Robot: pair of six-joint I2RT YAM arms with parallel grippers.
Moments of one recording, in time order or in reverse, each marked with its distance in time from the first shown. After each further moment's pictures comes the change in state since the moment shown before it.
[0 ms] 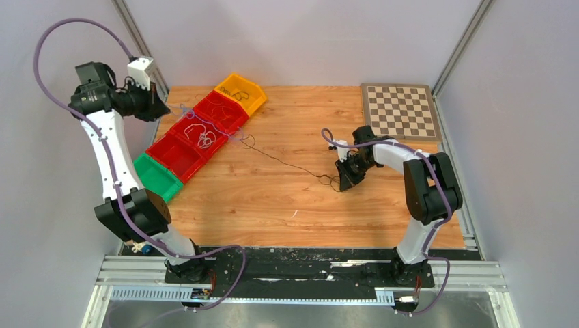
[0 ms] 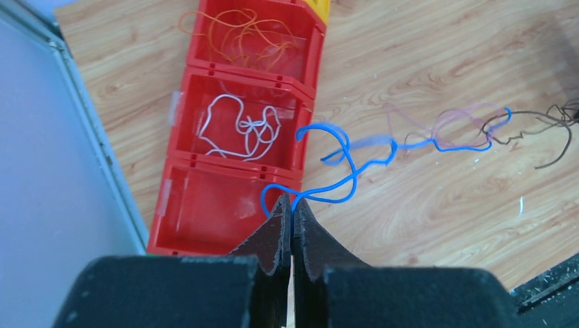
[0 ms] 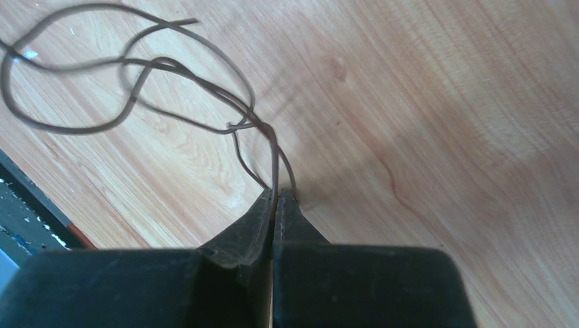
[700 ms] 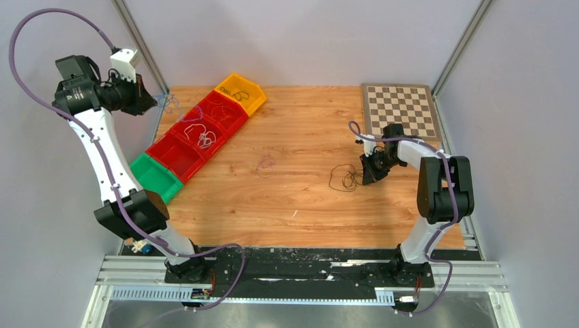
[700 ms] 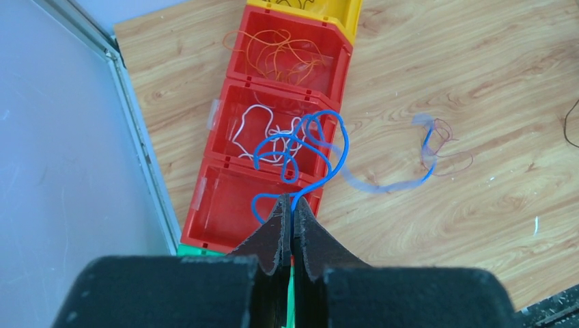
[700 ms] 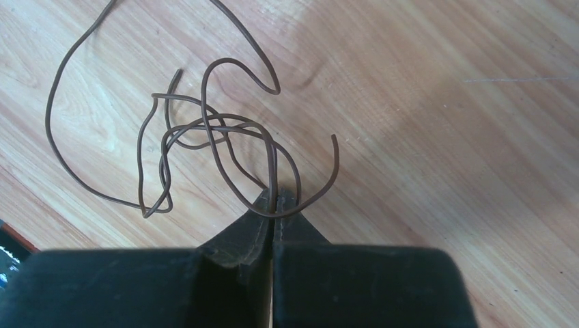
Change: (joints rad) left arm 0.075 0.034 0.176 -0.051 0.000 -0.019; right arm -0.245 -0.024 -0.021 -0.007 0.032 -0.127
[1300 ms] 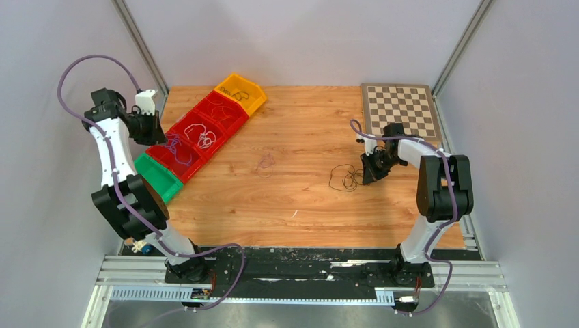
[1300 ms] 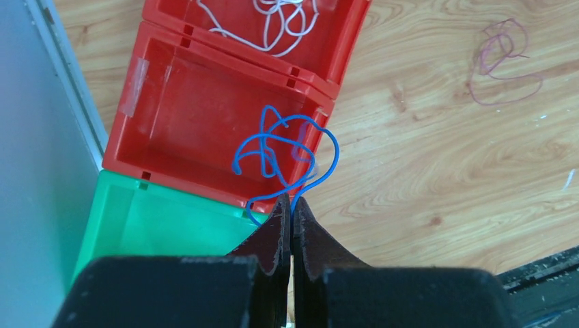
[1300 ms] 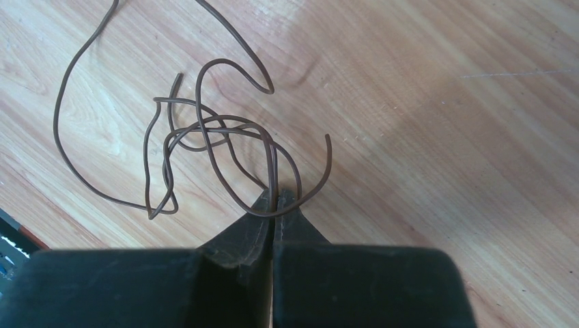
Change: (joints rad) left arm 0.000 0.000 -0.431 0.095 -0.168 0.031; right arm -0.002 0.012 0.018 -0.019 -0.012 0.029
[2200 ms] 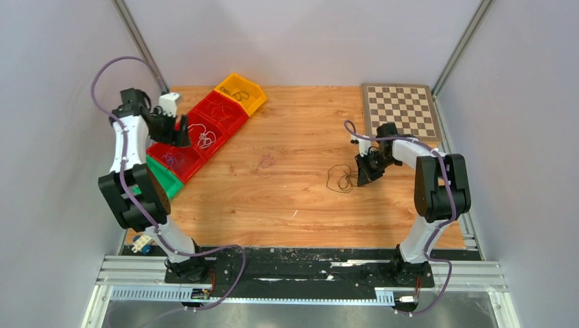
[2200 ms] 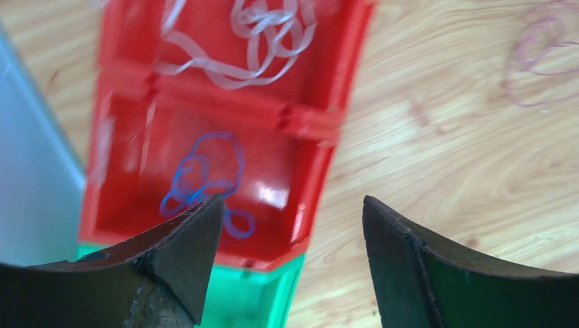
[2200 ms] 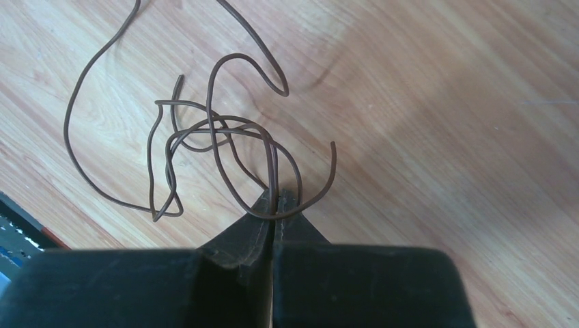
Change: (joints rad) left arm -0.101 0.077 -0.091 0.165 -0.111 0.010; right arm 0.053 0.001 0.003 -0.003 -0.006 0.048
